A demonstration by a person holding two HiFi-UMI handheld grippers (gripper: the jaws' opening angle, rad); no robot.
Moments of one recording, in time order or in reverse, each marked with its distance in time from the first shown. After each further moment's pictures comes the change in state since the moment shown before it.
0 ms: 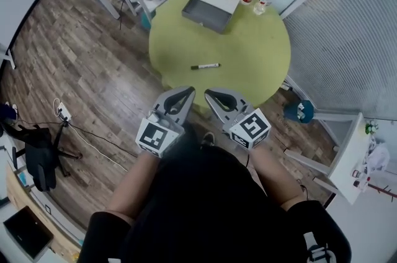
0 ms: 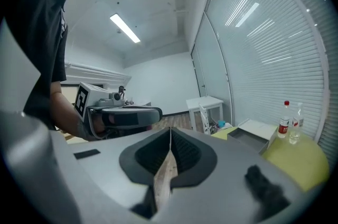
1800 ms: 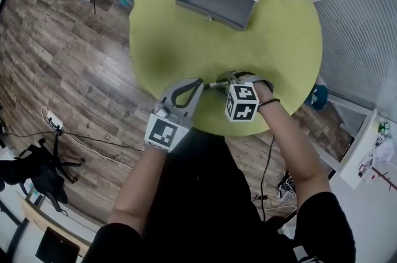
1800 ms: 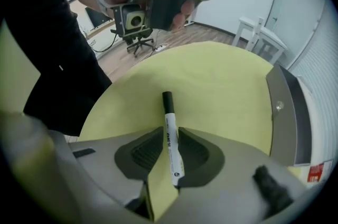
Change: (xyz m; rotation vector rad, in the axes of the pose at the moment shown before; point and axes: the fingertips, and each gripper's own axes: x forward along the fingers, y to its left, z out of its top) left arm 0.160 0.173 -0.190 -0.056 0.106 -0.101; right arm 0.147 -0.193 -0.306 -0.534 1.040 0.365
